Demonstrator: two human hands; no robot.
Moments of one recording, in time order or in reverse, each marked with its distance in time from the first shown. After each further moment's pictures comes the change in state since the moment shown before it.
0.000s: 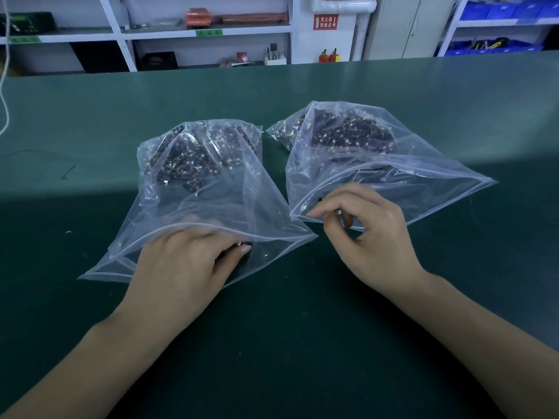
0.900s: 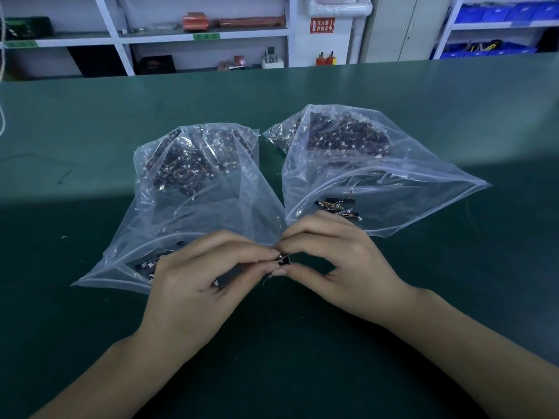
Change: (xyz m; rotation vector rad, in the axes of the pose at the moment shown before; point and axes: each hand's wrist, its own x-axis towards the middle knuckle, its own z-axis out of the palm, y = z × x) left_hand -0.003 0.033 0.004 -0.569 0.231 0.067; right_hand -0.005 -0.015 0.012 0.058 -0.216 -0.218
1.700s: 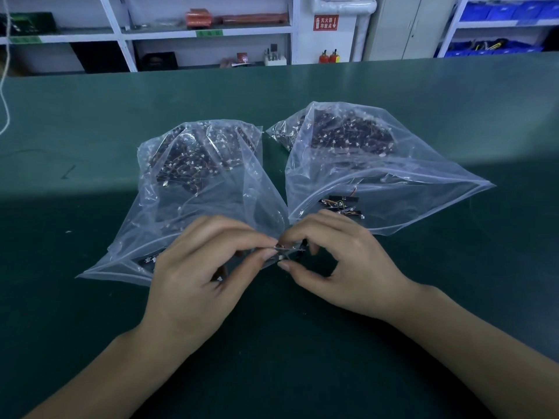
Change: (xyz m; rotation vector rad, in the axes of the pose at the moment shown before) left_hand 0.000 0.000 -0.005 0.091 0.034 0.047; right_hand -0.002 -0.003 -0.002 0.000 -0.062 0.087
